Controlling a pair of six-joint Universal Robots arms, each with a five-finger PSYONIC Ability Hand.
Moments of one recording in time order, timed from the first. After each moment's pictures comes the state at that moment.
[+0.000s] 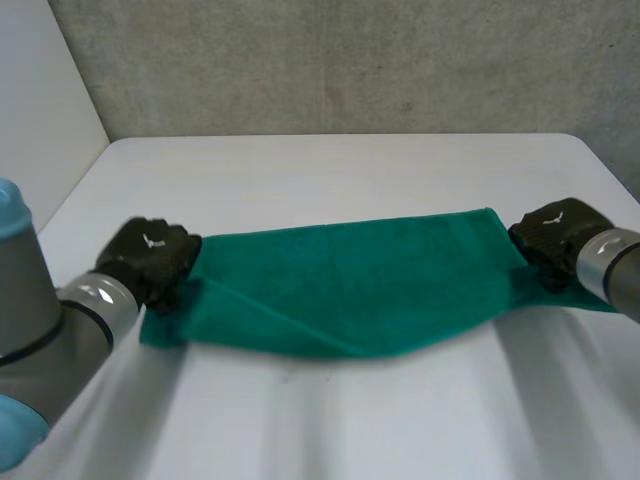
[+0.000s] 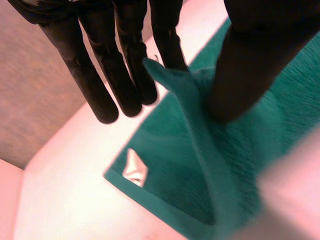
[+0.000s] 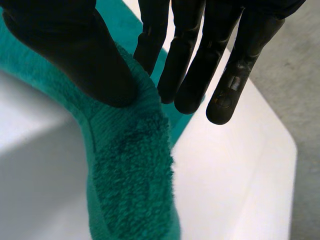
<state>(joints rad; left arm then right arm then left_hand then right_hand) 4.34 -1.76 -1.73 3.12 -1.56 3.64 1.76 -1.23 1.46 0.28 1.47 2.44 0.81 0.84 0.84 0.84 0.67 0.98 1.18 1.18 1.19 0.99</state>
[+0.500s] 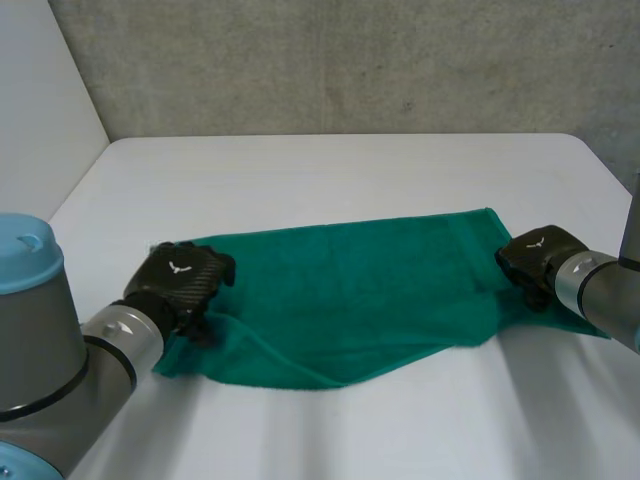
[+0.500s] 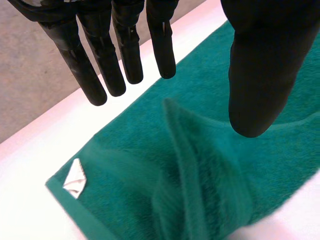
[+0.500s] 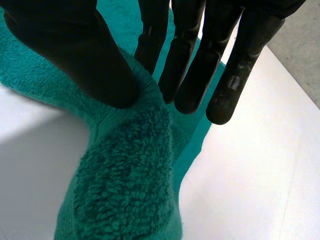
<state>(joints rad) 4.24 -1.74 -1.79 3.15 -1.57 3.45 1.76 -1.12 1.46 0.24 1.47 2.46 0.53 0.53 0.54 0.52 0.34 0.98 1.18 1.18 1.19 1.00</state>
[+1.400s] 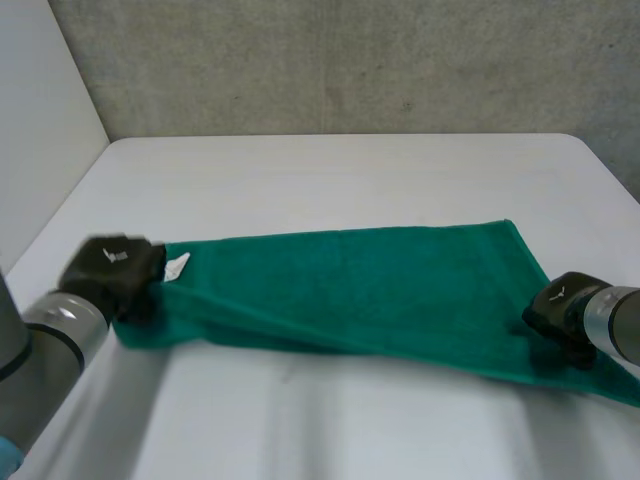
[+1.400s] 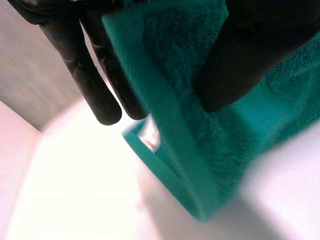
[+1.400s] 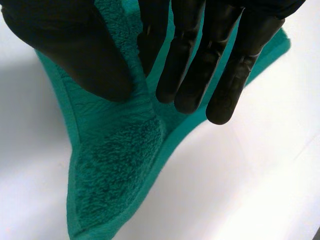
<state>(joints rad) 4.42 -1.67 -1.86 3.16 -1.59 3.51 1.74 -1.21 1.56 0.47 1.57 2.17 1.13 1.20 1.19 1.19 0.97 0.98 1.18 1.18 1.19 1.00</state>
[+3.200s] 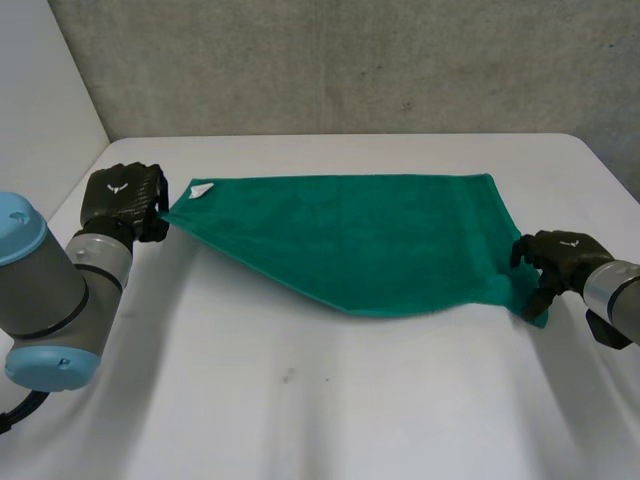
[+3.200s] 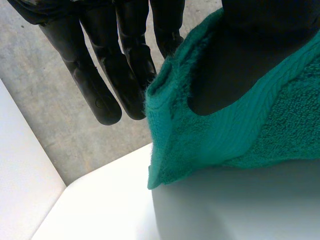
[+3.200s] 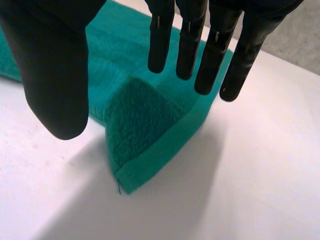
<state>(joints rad) 4.45 -1.94 -1.70 3.63 -1.59 3.28 1.60 -1.09 1.58 0.02 1.31 2.83 1.13 1.20 1.19 1.19 0.97 0.45 0.54 0.54 0.54 0.36</state>
